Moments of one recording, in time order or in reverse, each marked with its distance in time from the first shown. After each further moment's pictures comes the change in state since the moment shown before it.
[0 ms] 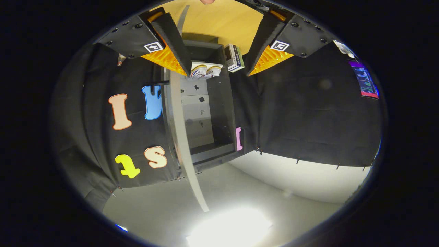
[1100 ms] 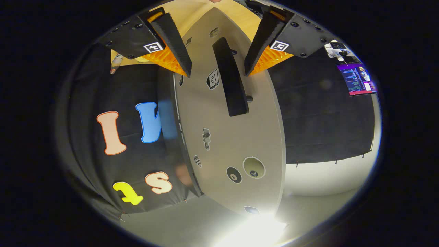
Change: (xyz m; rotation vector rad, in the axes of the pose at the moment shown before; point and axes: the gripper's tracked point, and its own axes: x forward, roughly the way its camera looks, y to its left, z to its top) arm 0.054 -0.101 -0.047 0.084 0.166 0.164
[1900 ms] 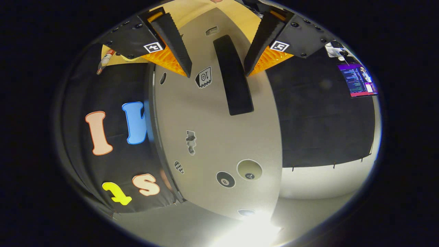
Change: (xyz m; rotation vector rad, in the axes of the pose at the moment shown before) arm 0.057 0.066 -0.009 -0.001 0.018 0.012
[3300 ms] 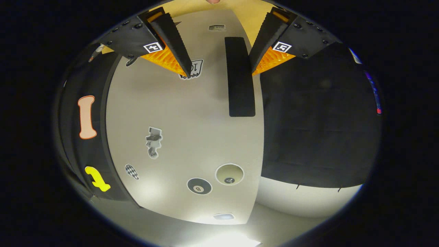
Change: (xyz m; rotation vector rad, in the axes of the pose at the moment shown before) arm 0.175 0.083 -0.009 -0.187 -0.036 -0.182
